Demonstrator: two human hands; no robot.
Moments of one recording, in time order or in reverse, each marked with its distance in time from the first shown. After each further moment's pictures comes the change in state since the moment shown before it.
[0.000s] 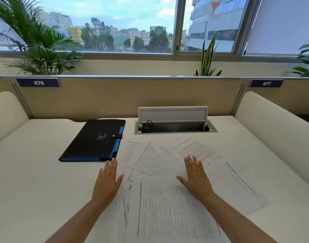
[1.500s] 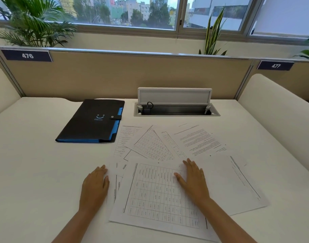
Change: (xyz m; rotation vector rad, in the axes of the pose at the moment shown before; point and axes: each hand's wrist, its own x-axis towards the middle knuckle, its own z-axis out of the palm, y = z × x) left_hand -0.061 -0.031 0.018 -0.138 0.087 -0.155; right_hand -0.051 -0.029 0.023 0.374 -0.034 0.174
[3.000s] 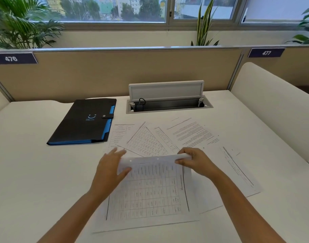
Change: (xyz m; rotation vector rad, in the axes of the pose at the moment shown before) left_hand 0.018 0.086 -0.025 -0.030 -0.141 0.236; right_hand 0.019 -0.007 -0.086 0.517 -0.229 -0.162
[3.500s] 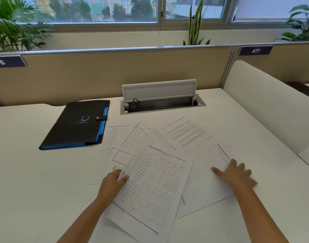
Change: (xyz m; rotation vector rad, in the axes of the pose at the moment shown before) left_hand -0.009 -0.001 0.035 -0.367 -0.186 -0.307; right_hand -0.052 0.079 -0.050 -0.539 0.305 0.976
